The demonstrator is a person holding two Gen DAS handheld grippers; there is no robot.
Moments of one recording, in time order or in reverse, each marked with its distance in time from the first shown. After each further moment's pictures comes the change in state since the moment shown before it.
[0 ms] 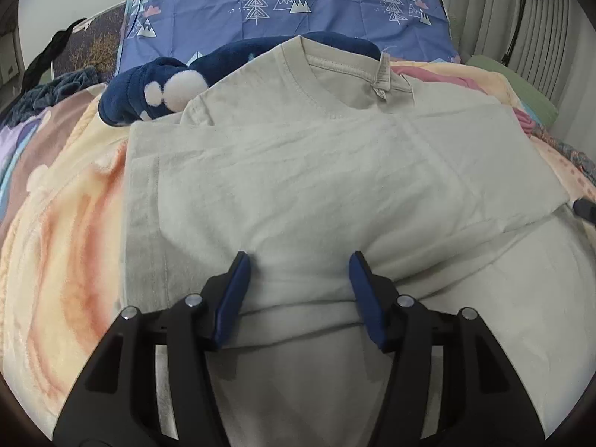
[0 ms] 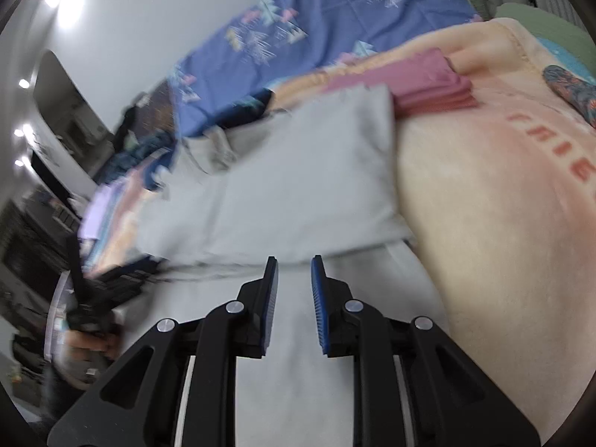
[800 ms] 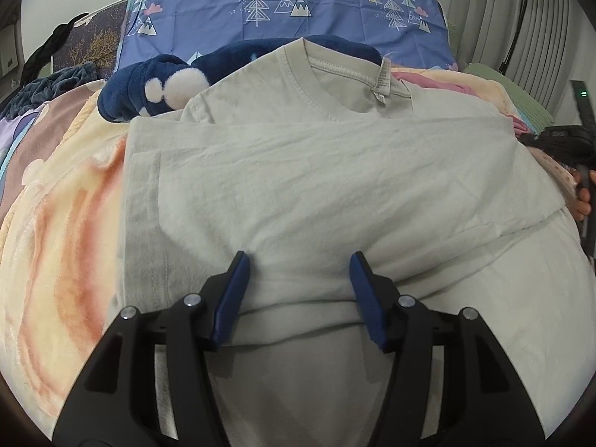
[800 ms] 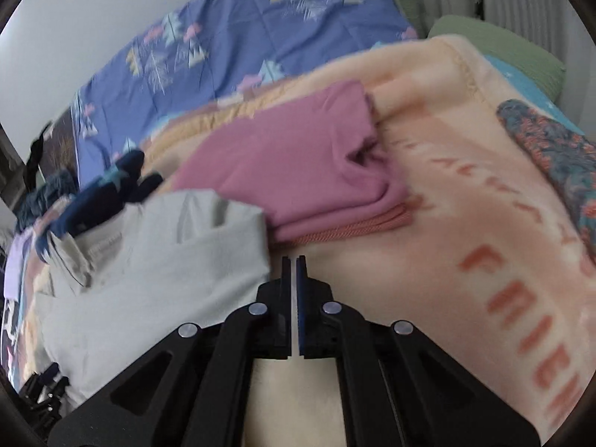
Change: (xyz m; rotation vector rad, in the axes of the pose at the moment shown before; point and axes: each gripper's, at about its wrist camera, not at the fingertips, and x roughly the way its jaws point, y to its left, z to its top) left arm 0.007 0.006 -0.001 -0.014 -0.015 -0.013; right arm 0.062 -0.072 0.107 0.055 -0.066 -0.366
